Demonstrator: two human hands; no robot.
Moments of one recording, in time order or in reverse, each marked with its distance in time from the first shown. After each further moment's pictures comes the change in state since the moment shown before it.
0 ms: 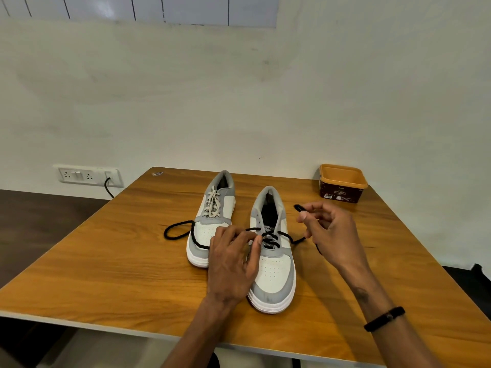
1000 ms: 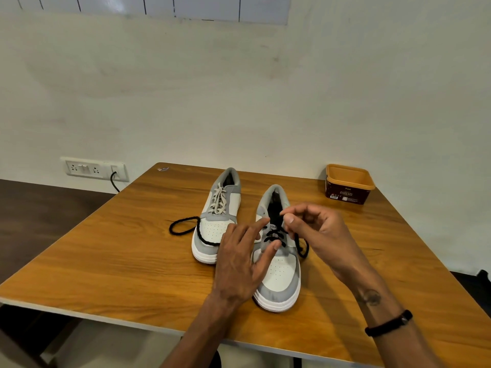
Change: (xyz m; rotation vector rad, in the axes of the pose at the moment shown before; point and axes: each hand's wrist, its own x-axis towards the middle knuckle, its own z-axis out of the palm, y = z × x) left_hand 0.001 0.009 -0.007 -0.103 -0.095 0.005; right_hand -0.009 -0.024 0.010 0.270 -0.340 -0.021
